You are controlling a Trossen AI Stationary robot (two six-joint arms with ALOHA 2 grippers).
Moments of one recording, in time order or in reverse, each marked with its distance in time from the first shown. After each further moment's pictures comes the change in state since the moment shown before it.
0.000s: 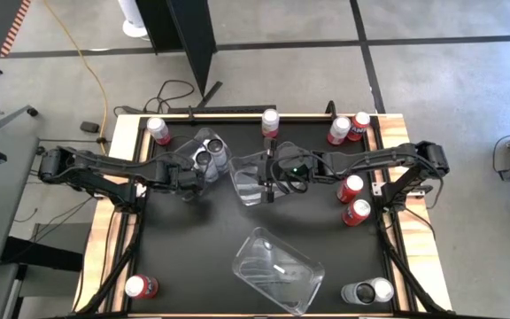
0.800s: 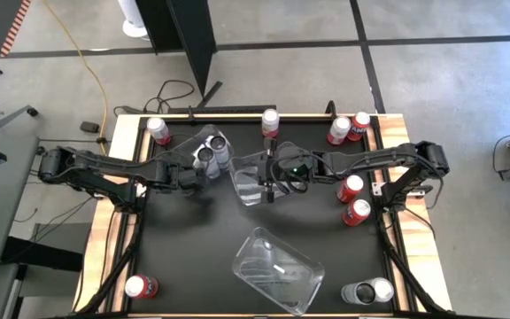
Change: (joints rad) left arm 0.000 0.000 0.002 0.067 -0.131 0.007; right arm 0.000 0.000 0.000 0.000 0.000 -0.003
